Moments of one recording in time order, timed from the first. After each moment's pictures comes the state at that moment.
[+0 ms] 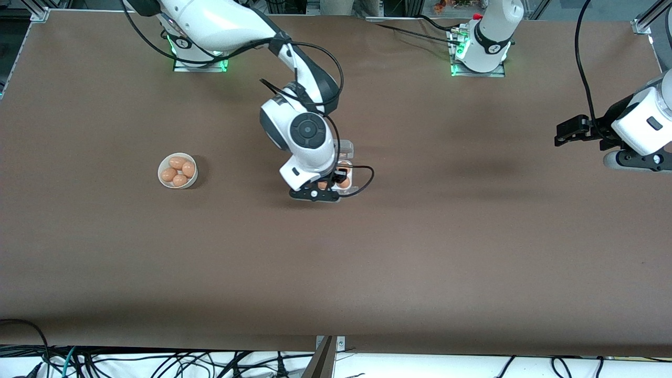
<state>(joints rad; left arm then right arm) -0.12 0.15 0.10 -1.45 -0.03 1.45 0.04 0.64 0.78 0.12 -1.31 -0.05 2.07 0.83</state>
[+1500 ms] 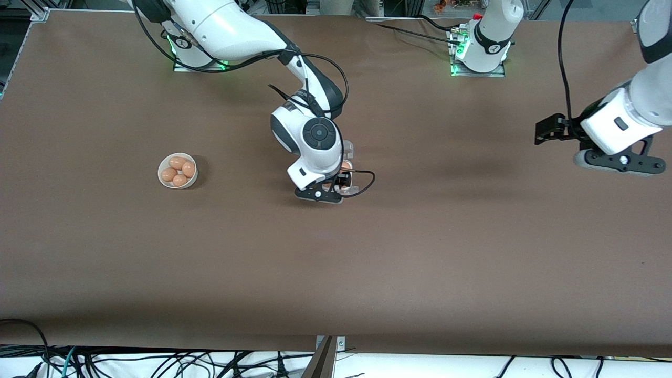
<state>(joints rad) -0.15 0.16 0.03 -1.46 -0.04 1.45 0.02 0.65 0.78 0.10 -1.34 -0.09 2.09 0.92</state>
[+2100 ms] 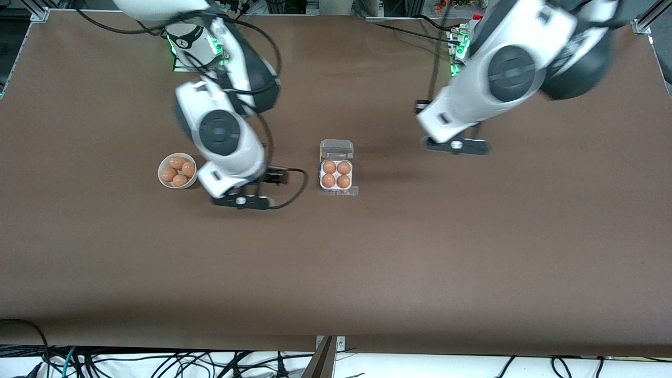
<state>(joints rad) -0.21 0.31 -0.35 -1.48 -0.11 1.40 -0.48 0.41 0.52 0.09 -1.34 -0.04 1.72 0.57</state>
